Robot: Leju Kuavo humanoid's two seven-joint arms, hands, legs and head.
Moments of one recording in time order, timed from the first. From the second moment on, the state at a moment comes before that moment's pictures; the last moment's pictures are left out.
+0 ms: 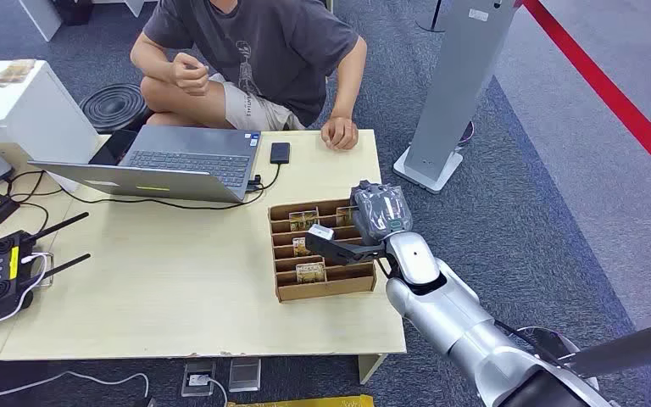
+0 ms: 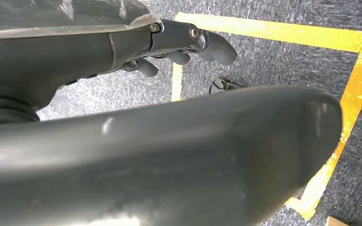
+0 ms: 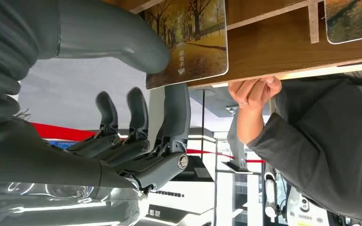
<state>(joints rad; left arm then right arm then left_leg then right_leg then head) -0.11 0.11 -0.89 -0.21 1.20 0.19 0.19 -0.67 -0.01 0.73 -0.79 1.14 -0.23 0.20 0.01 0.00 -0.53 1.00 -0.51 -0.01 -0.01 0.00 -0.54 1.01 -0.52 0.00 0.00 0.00</state>
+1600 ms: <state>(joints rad) -0.11 0.11 -0.88 -0.21 1.22 0.20 0.18 -0.67 -0.08 0.67 -1.02 1.13 -0.31 0.28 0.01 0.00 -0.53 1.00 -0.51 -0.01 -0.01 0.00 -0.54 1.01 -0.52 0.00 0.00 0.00</state>
